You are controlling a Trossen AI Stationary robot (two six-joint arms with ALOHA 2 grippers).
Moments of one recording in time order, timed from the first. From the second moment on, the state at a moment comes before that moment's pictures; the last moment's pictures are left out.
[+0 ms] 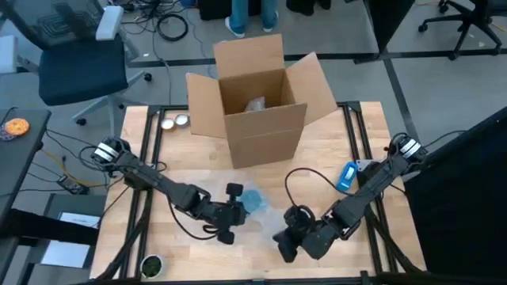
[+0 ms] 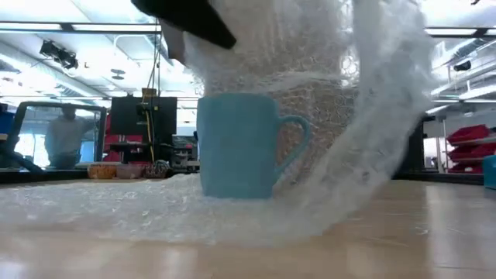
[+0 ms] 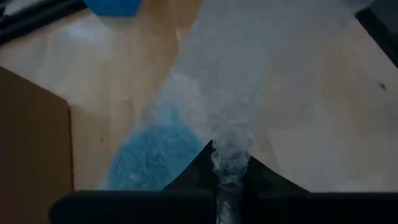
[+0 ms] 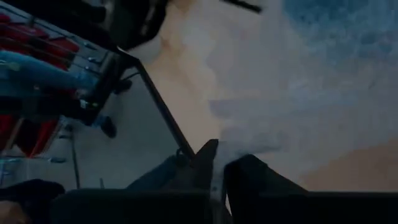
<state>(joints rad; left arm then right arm) -0.50 1.63 1.16 -0.32 -0.39 -0.04 0.70 1.66 1.28 -0.31 0.51 1.36</state>
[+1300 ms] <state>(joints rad) -0.56 1.63 1.16 -0.33 -0.28 -0.17 0.41 1.67 1.28 -0.17 0.46 0.93</state>
